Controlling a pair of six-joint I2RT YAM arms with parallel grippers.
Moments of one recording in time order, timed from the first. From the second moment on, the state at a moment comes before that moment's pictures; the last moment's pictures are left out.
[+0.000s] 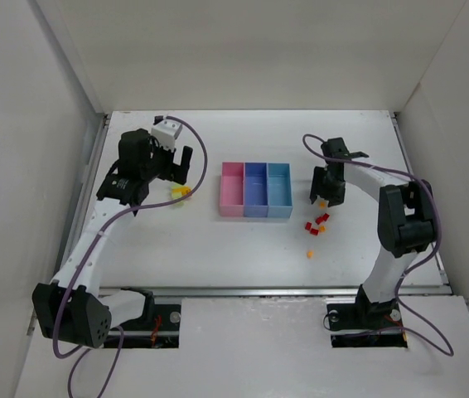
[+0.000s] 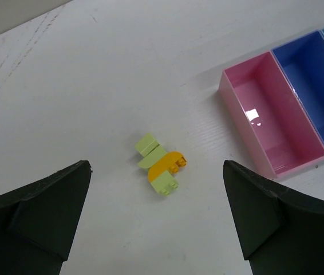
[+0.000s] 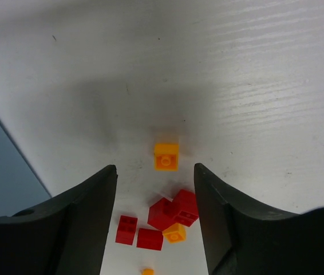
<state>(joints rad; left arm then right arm) -0.21 1.17 1.09 -0.38 0.12 0.18 0.18 1.82 1.25 -0.68 0.06 0.40</state>
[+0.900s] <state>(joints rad) -0.21 1.17 1.09 -0.36 0.11 0.17 0.18 1.84 1.24 -0.67 0.08 0.34</state>
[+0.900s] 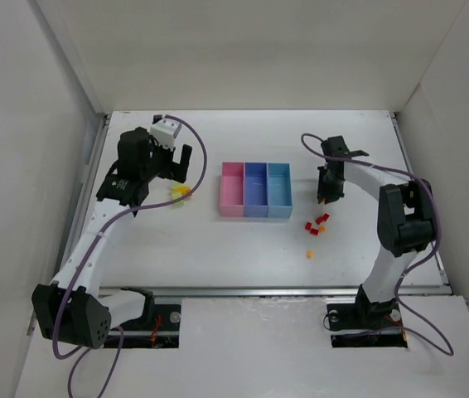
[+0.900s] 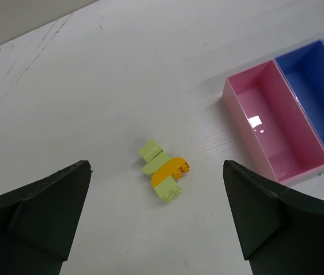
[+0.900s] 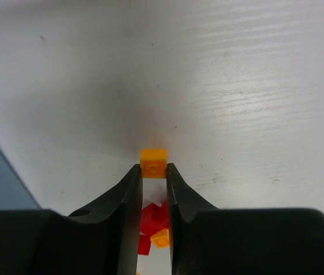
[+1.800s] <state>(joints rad) -0.21 1.16 1.03 -0.29 0.10 0.28 0.46 1.79 1.55 -0.72 -0.03 0.14</state>
